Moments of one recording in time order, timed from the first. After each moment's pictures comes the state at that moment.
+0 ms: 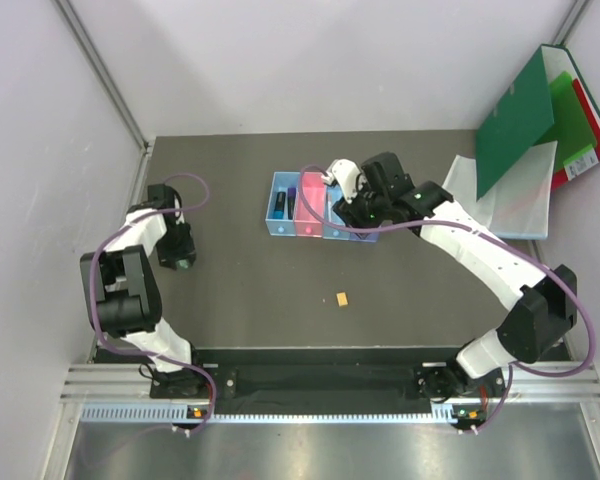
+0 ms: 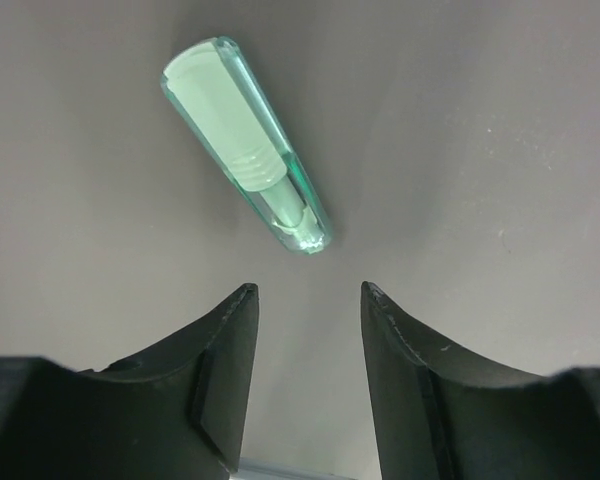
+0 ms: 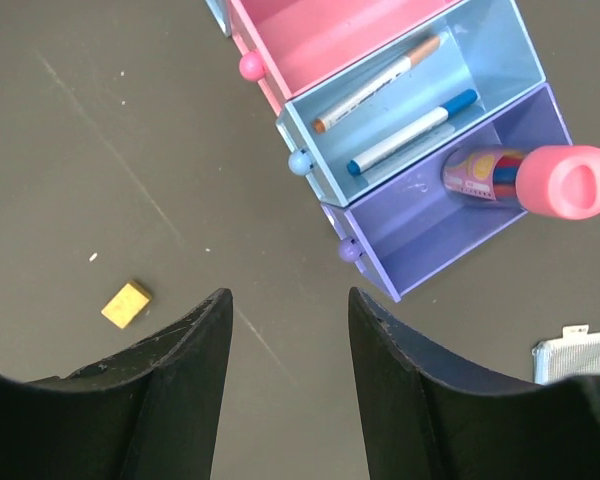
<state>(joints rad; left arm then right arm) 0.17 1.65 1.08 -0.73 -0.08 -0.11 0.63 1.49 1.39 -0.70 -0.09 -0.34</state>
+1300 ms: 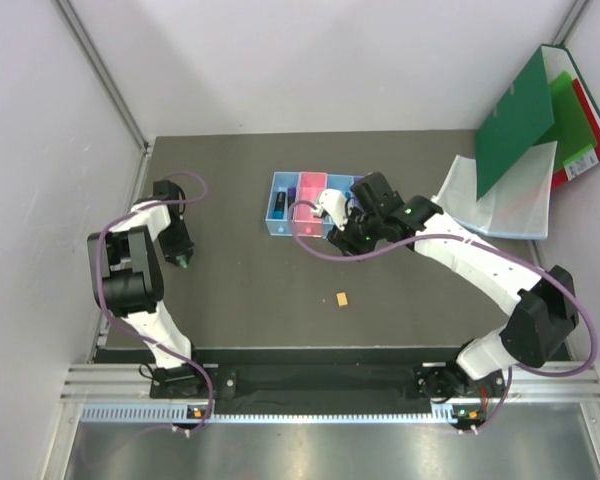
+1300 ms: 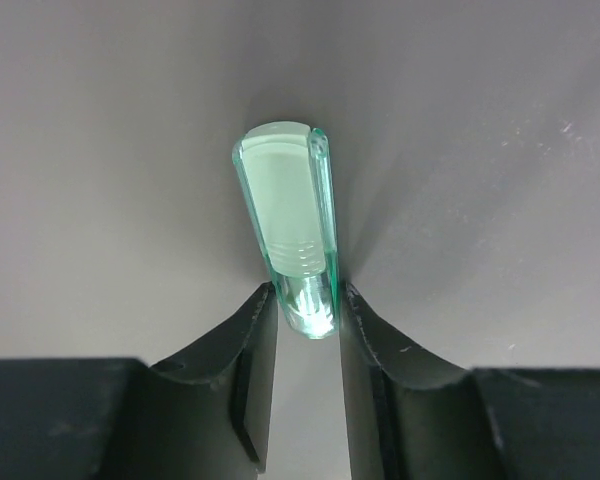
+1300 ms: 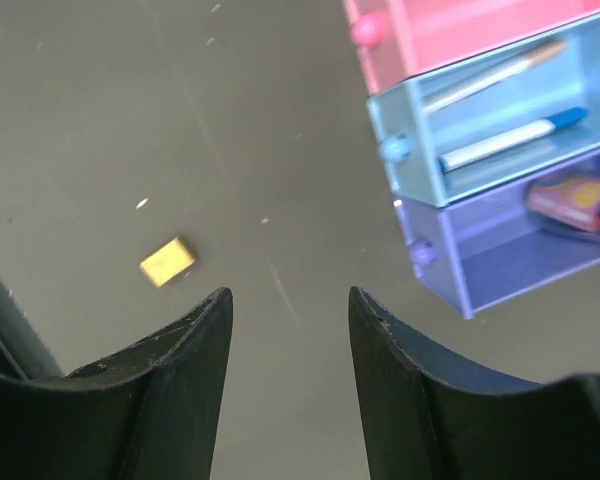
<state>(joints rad) 0.17 1.80 1.16 -0.69 -0.17 -0.23 0.70 1.47 1.30 -0.71 -0.16 -0.44</state>
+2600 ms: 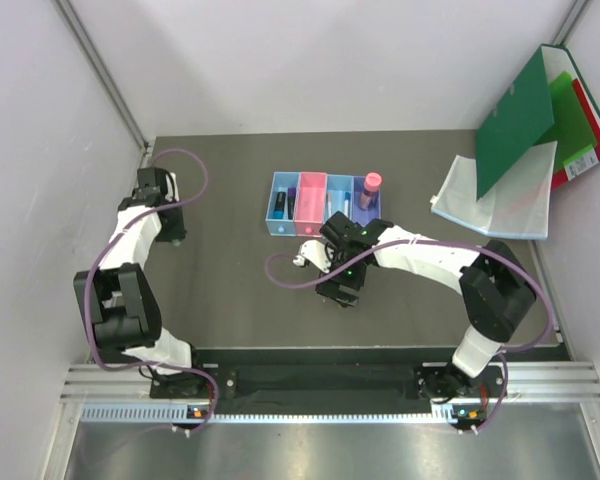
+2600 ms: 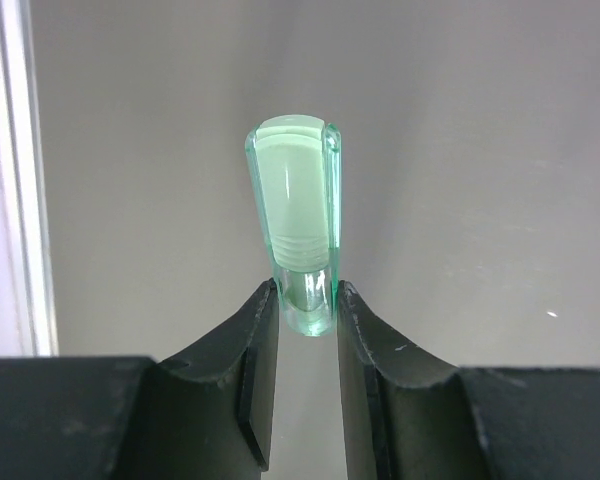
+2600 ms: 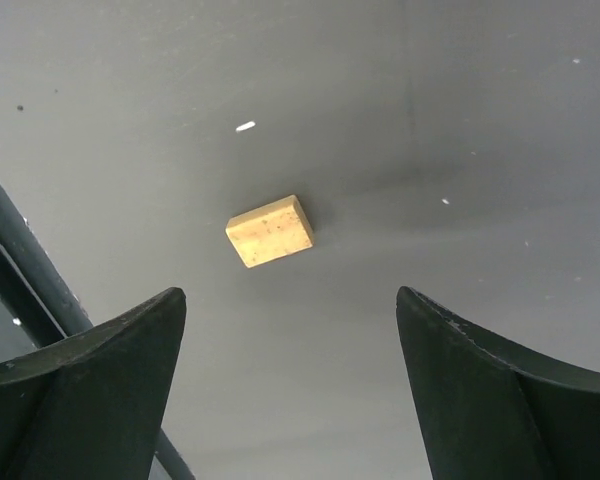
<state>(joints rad) 0.16 1.56 1.15 -0.65 -0.09 -0.02 0.84 1.68 1.17 -0.76 -0.18 -0.48</state>
